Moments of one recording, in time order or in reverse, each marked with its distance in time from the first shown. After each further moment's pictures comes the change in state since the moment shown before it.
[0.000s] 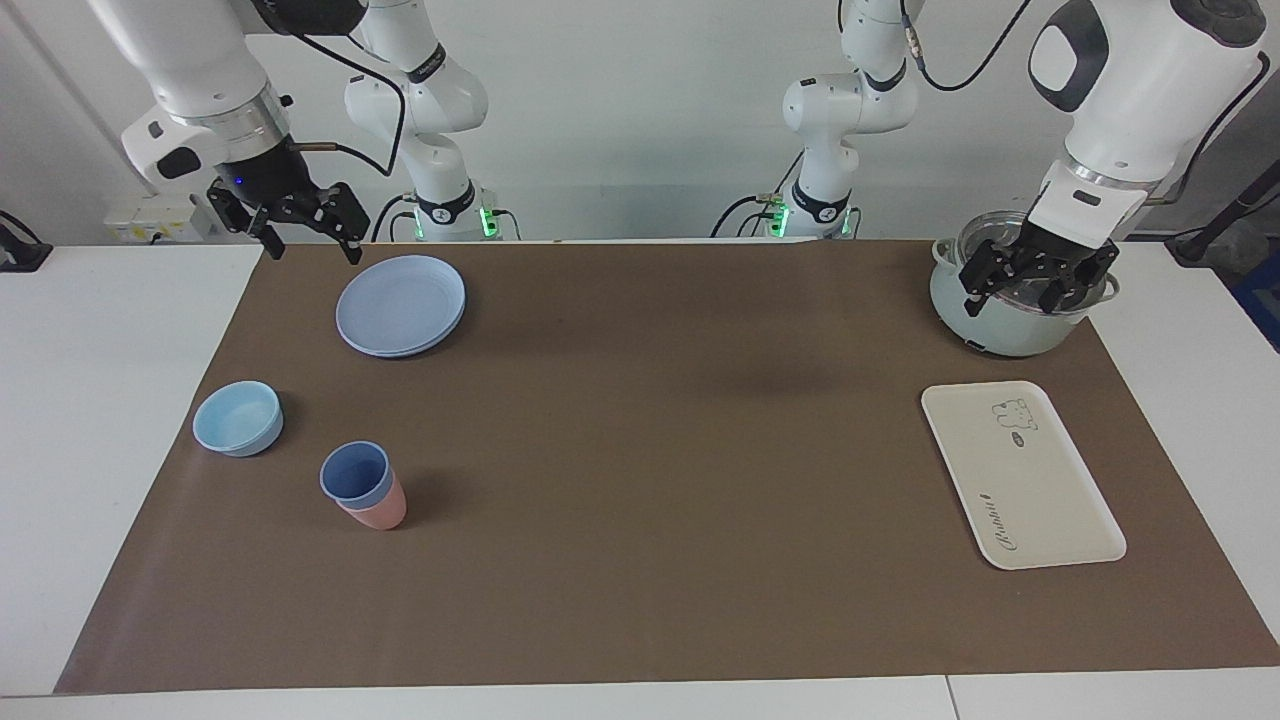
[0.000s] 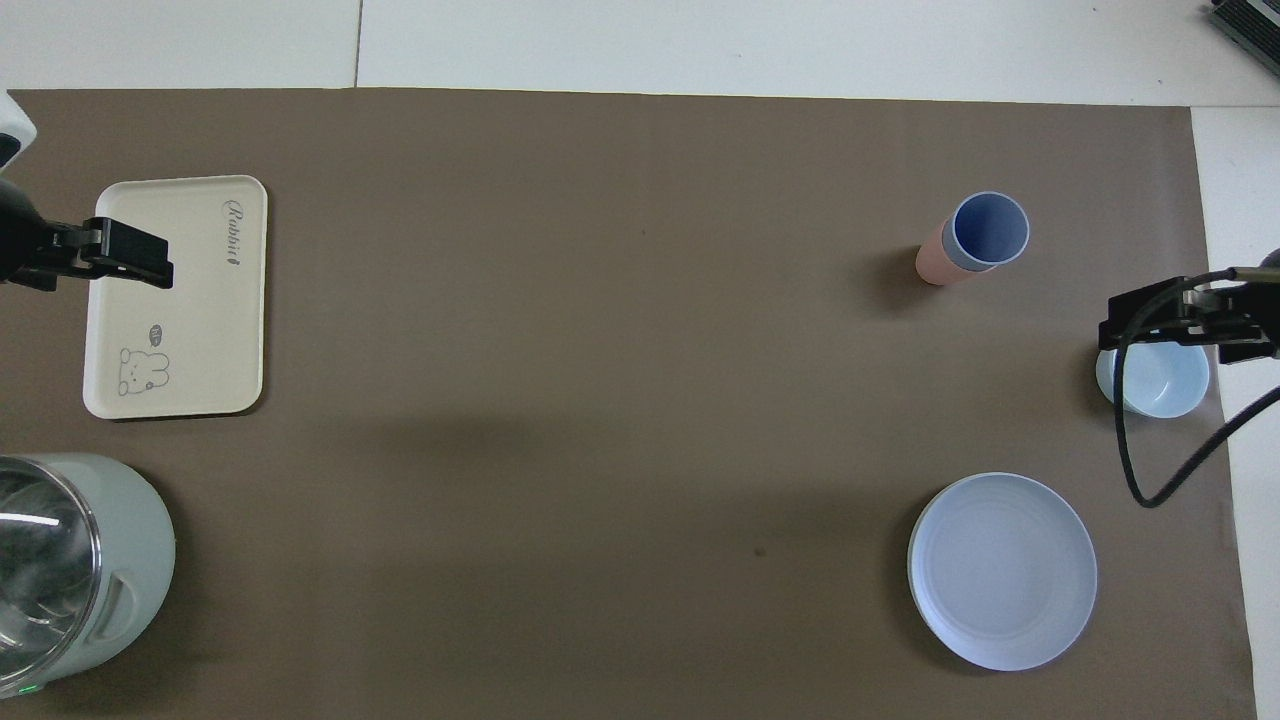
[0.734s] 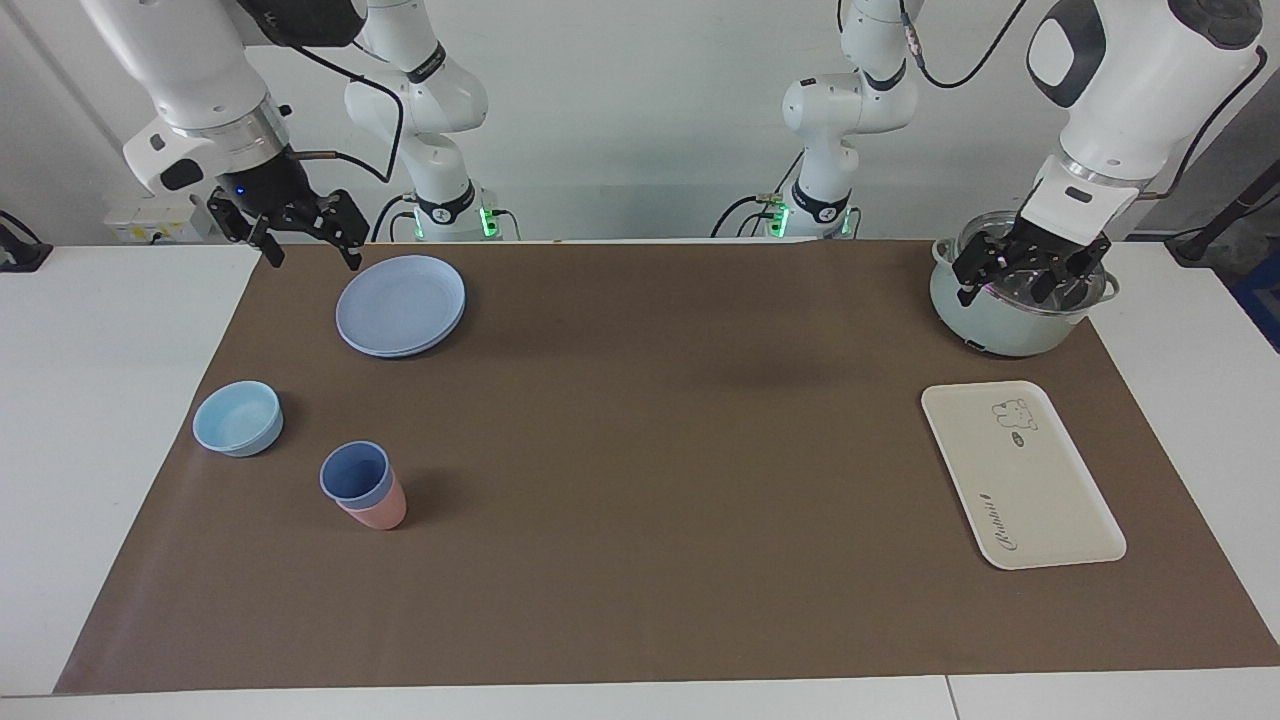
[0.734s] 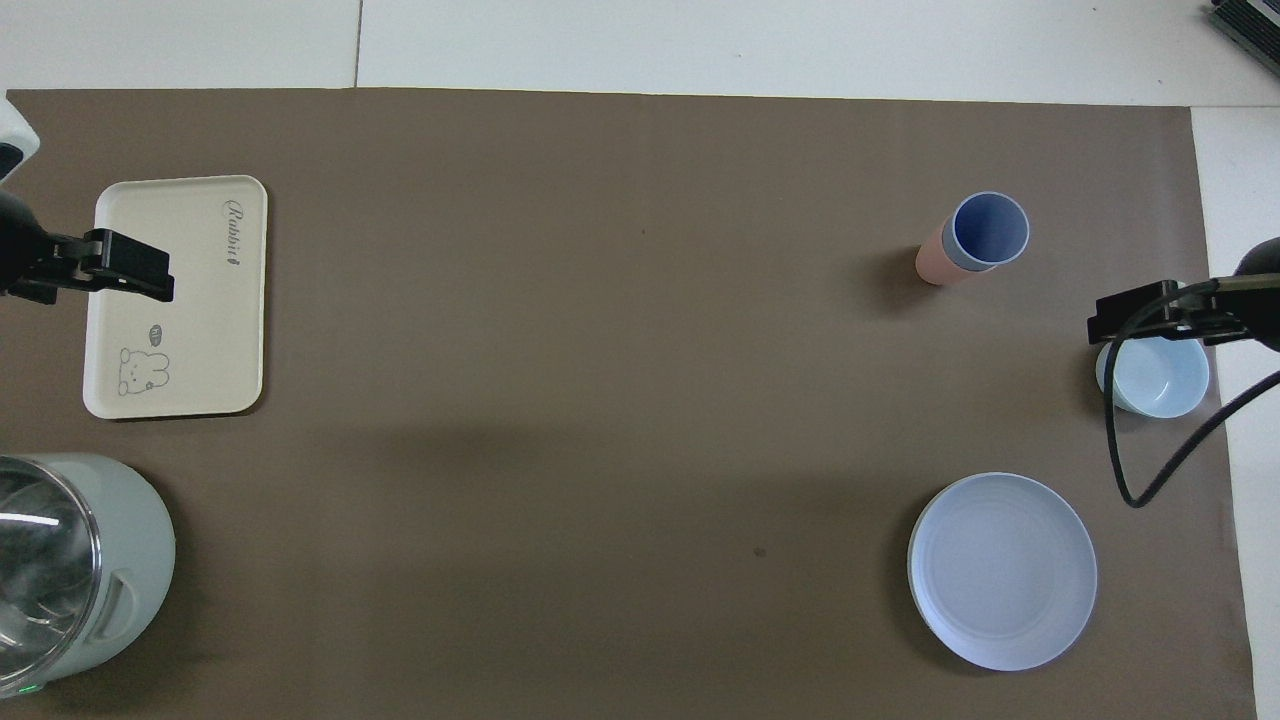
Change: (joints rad) left arm 0.000 -0.004 -0.001 0.000 0.000 -0.011 0.000; right arm -0.012 -0.008 0.000 -0.078 0.005 0.136 -0.187
